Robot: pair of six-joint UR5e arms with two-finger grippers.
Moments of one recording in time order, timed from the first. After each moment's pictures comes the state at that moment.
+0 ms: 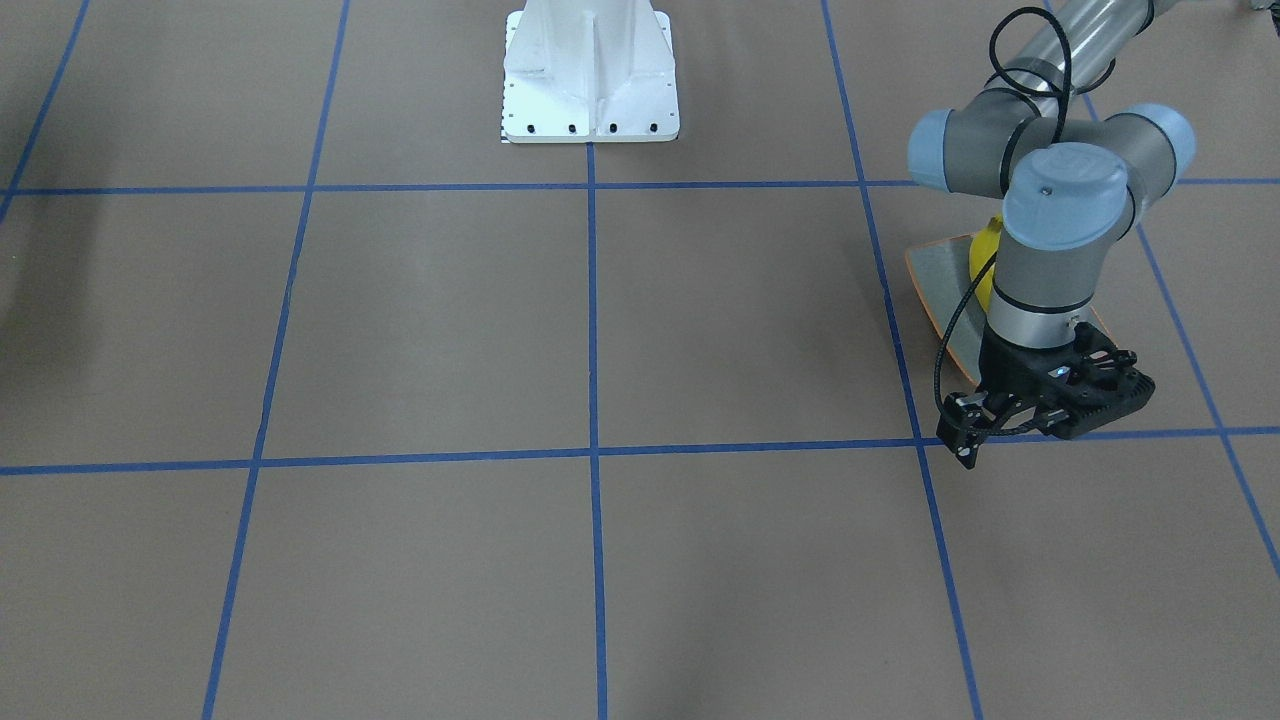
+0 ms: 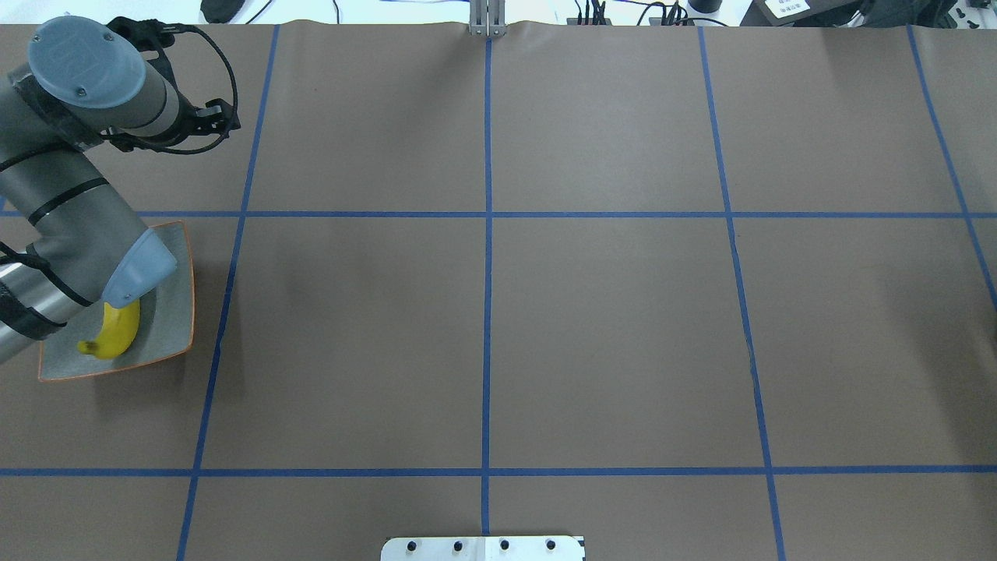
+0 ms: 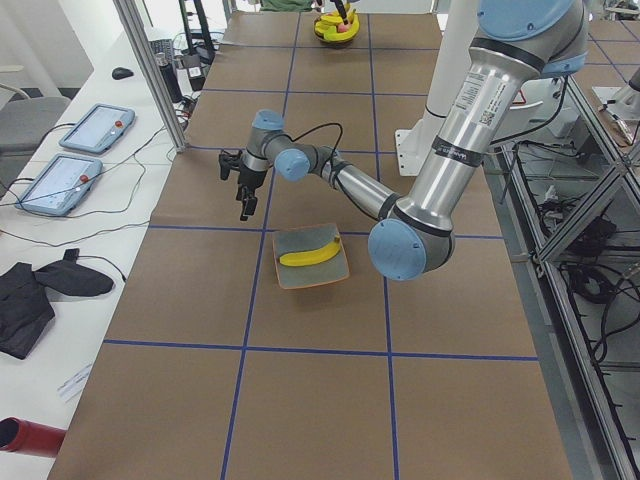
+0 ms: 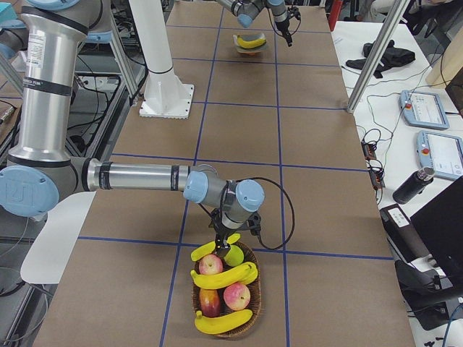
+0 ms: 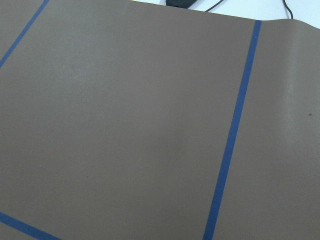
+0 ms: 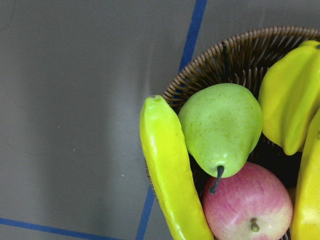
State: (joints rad) left arm -0.91 -2.01 -1.61 -1.74 -1.72 -1.18; right arm 1.39 -1.76 1.72 -1.85 2.30 -0.31
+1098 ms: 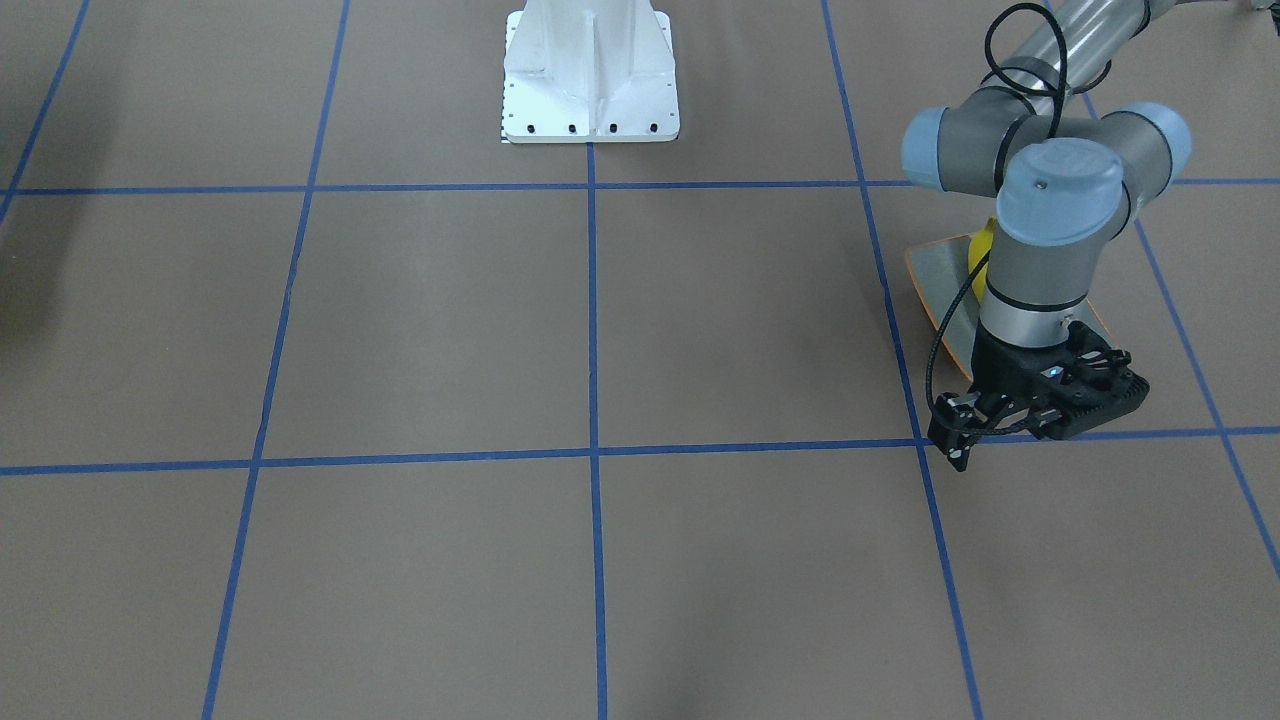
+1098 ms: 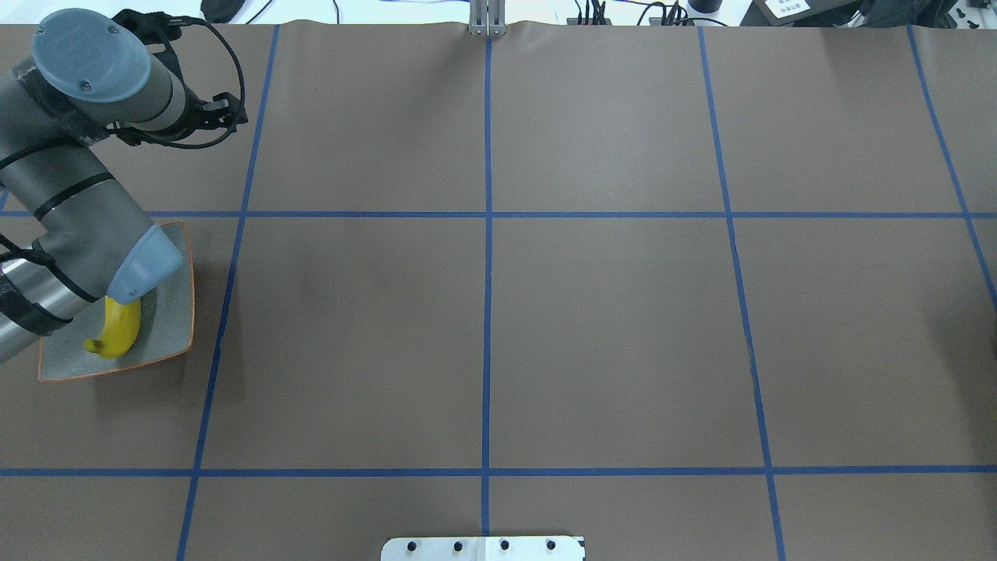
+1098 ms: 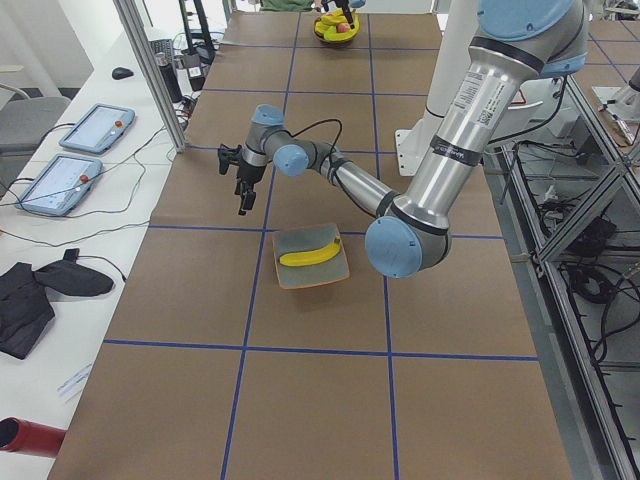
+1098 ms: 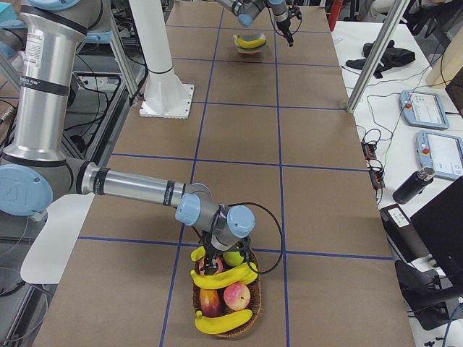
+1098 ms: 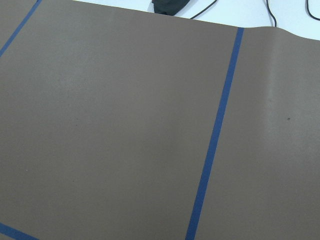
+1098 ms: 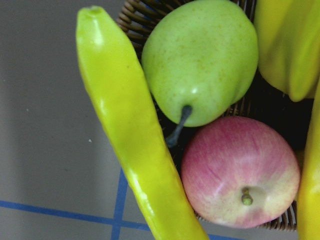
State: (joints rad) left arm -0.91 -2.03 -1.61 -1.75 -1.72 -1.18; right arm 1.39 -1.78 1.58 -1.75 2.31 -0.32
